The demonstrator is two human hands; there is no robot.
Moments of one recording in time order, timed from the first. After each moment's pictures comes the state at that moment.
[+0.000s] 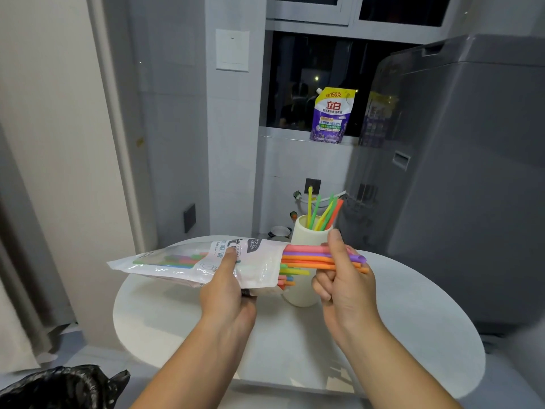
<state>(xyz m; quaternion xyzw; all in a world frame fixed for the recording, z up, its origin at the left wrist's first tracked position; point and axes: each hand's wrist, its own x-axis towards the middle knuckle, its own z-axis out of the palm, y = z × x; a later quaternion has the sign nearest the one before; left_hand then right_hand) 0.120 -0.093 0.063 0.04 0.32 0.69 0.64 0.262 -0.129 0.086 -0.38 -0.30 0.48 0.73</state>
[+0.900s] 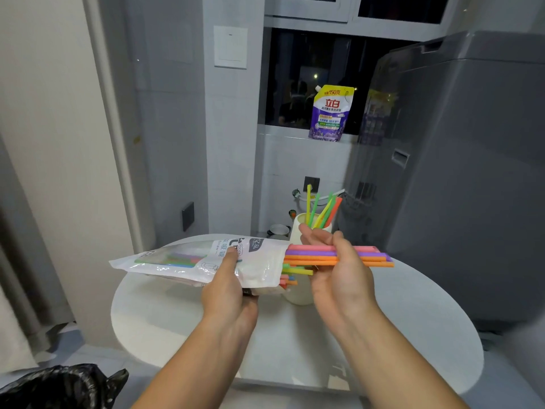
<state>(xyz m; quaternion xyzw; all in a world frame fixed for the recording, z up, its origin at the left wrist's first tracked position) 0.127 -0.094 0.059 0.05 0.31 0.70 0.64 0.252 -0.122 0.101 -0.34 -0.21 0.55 0.73</state>
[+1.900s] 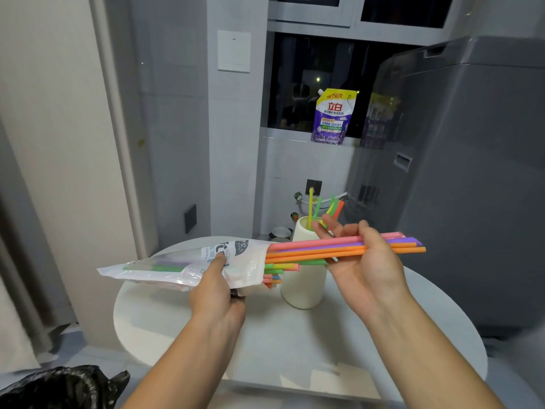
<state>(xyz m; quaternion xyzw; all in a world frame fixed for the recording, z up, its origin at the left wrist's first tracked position) 0.108 -0.080 0.056 0.00 0.35 0.69 0.64 0.282 -0.122 0.128 -0.32 -0.22 0.58 0.72</state>
